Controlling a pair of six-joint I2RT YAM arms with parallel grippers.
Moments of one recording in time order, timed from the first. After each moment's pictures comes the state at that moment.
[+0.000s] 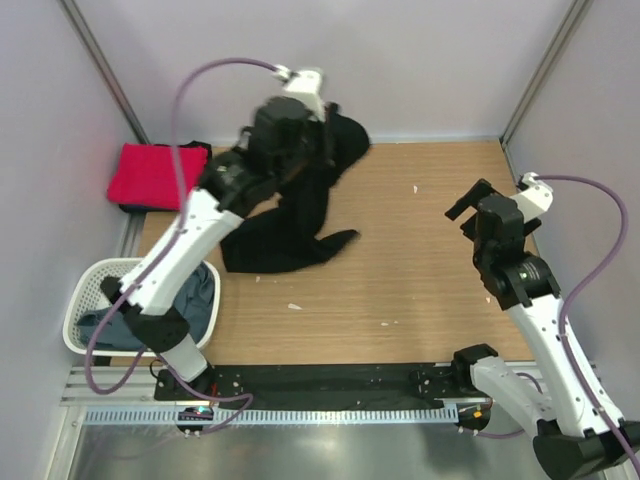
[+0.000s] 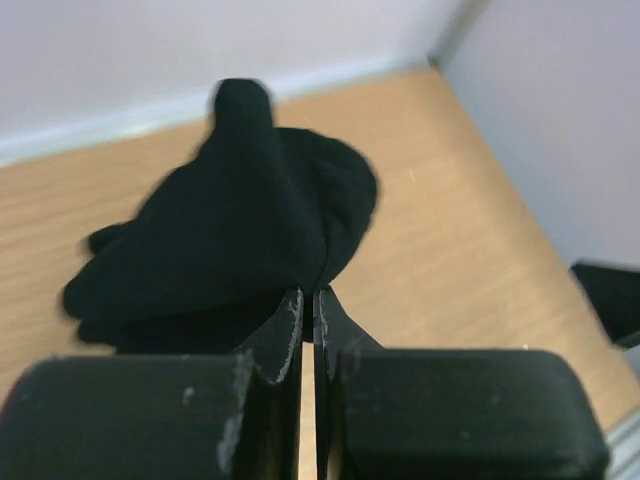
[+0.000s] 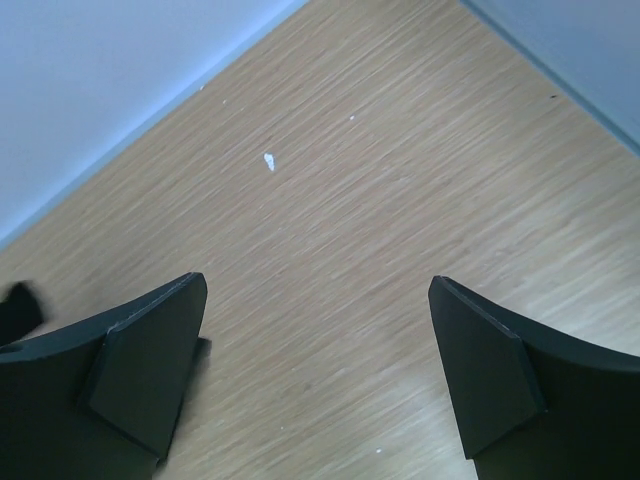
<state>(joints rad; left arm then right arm) -0.76 1.63 2.11 -0.72 -0.29 -0.32 0.25 0.85 0.99 -0.57 0.57 0.64</state>
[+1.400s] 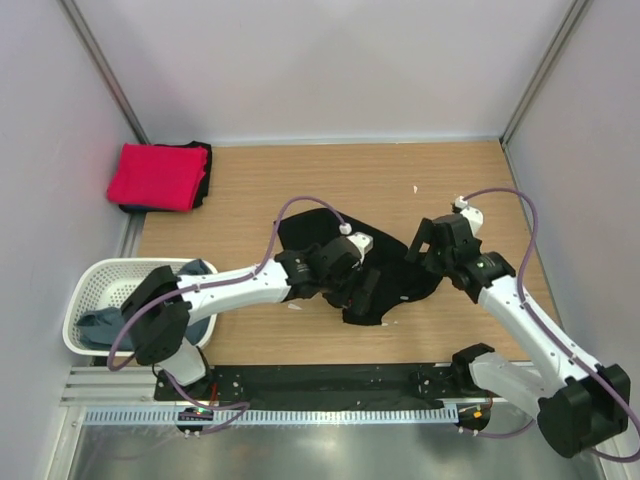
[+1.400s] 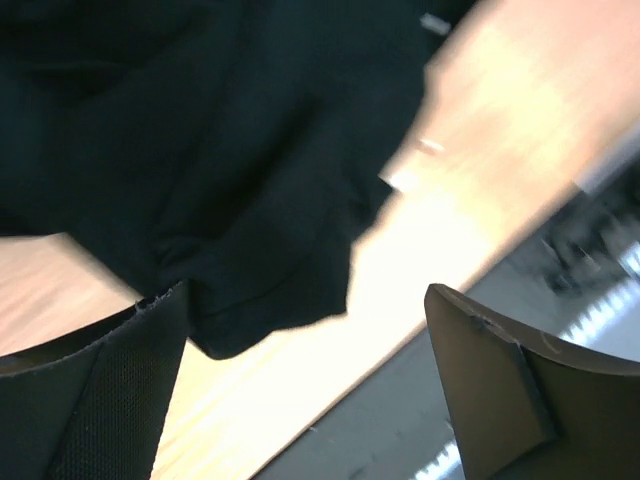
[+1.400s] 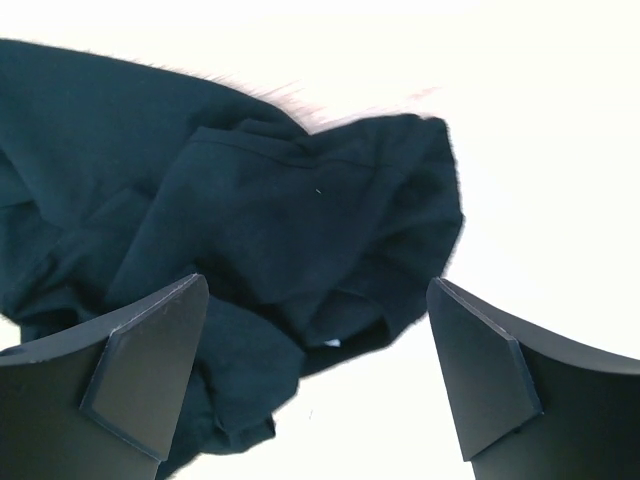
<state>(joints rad) -1.07 1.61 1.13 -0.40 0.03 -0.50 0.36 1.02 0.77 -0.59 0.29 0.65</state>
